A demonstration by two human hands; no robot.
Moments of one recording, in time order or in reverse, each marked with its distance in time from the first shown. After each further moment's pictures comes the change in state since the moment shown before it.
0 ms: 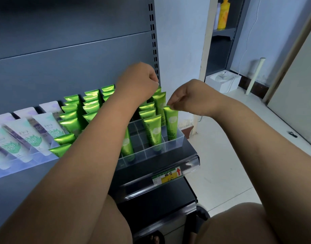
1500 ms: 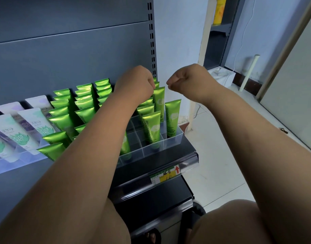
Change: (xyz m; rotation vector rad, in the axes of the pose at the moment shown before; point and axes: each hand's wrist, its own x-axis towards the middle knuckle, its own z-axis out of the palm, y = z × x) left_hand 0.005 -0.018 0.022 0.069 -0.094 -0.038; right_hand 0.031 0.004 0.003 -0.041 0.236 0.066
